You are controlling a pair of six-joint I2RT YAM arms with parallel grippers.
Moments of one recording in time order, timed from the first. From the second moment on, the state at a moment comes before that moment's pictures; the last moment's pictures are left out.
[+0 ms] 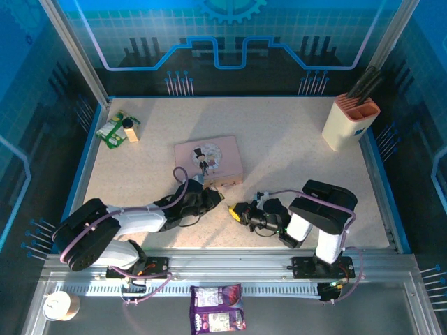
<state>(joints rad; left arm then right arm) -0.75 1.38 0.40 0.36 0.08 -1.25 0.87 1.82 0.19 1.32 -0.19 1.72</state>
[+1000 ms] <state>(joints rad) -0.79 1.37 0.37 0.42 0.04 -1.30 0.87 1.79 0.19 1.32 -0.20 1.77</state>
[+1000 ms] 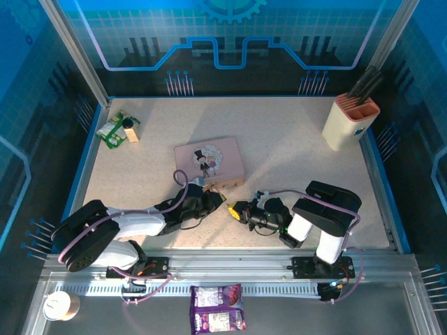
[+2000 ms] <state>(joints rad) -0.82 1.37 0.37 0.44 0.01 -1.31 0.87 1.79 0.19 1.32 -0.19 1.79</state>
